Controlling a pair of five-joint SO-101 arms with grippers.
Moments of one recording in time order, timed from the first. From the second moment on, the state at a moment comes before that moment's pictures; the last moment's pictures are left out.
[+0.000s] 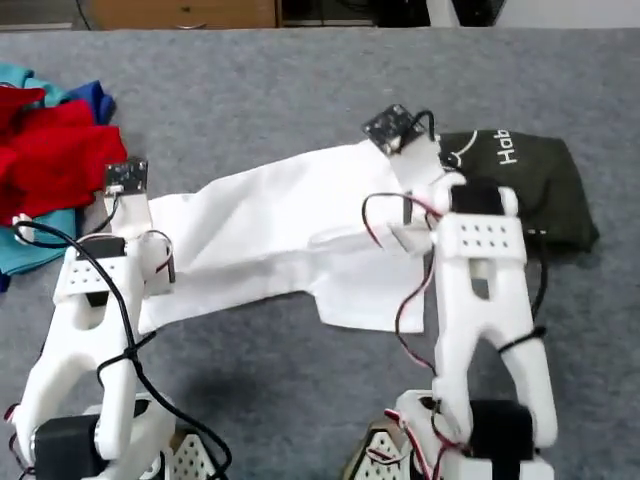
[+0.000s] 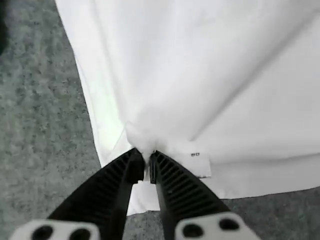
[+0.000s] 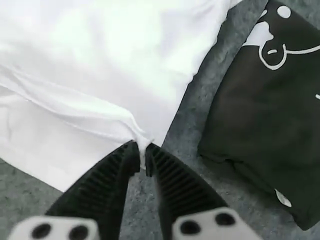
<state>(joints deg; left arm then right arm) -10.9 -25.1 53.8 51.6 -10.1 -1.4 -20.9 32.4 65.7 29.1</state>
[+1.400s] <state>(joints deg) -11.3 -25.2 56.3 57.4 -14.4 3.3 -35.9 54.4 61.6 30.6</state>
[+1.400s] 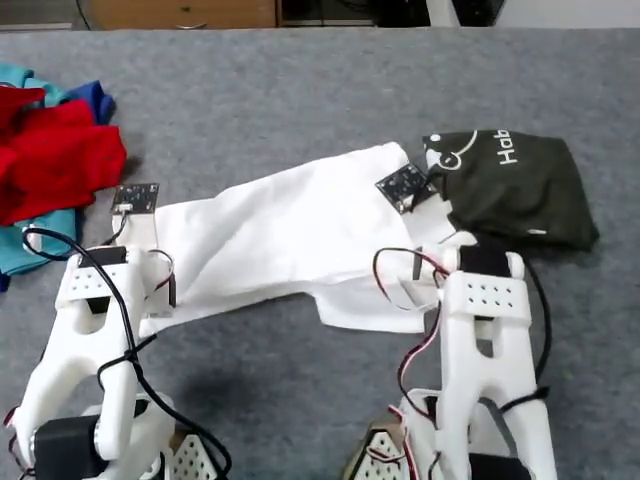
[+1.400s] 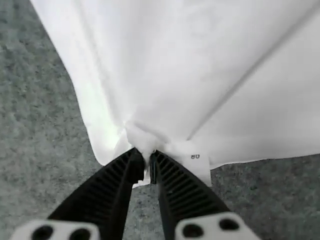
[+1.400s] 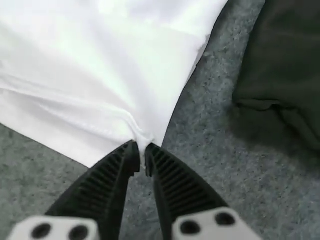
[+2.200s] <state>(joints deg) -11.3 -25.5 60.5 54.2 -14.4 3.4 -41.8 64.6 56.0 30.6</state>
